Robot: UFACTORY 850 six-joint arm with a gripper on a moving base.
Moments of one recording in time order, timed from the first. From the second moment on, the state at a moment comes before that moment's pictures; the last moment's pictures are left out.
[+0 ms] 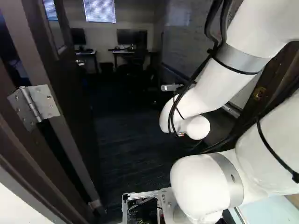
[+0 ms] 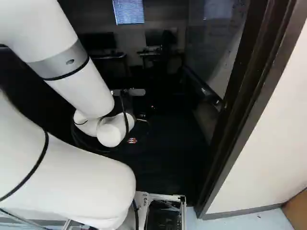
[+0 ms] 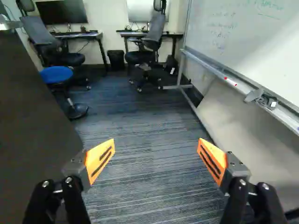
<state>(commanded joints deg) 0.0 16.0 -5.0 0.0 50.0 0.0</state>
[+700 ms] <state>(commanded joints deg) 0.0 16.0 -5.0 0.0 50.0 0.0</state>
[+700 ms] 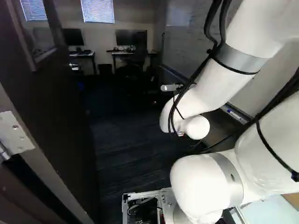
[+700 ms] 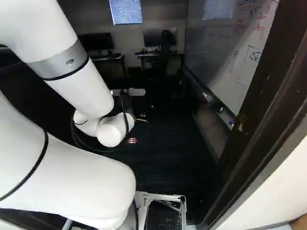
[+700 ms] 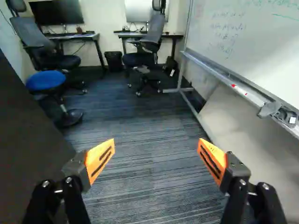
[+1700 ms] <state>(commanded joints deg) 0.0 16.0 -5.0 0.0 50.0 0.0</state>
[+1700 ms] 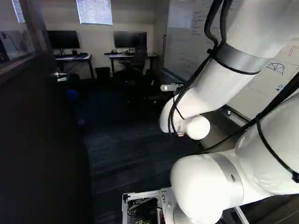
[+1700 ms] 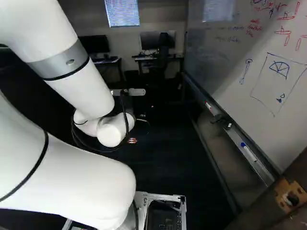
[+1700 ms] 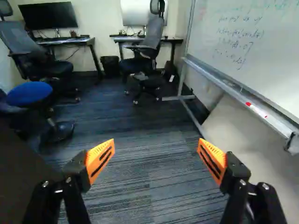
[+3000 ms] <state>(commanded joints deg) 0.0 16.0 -5.0 0.0 50.0 0.0</state>
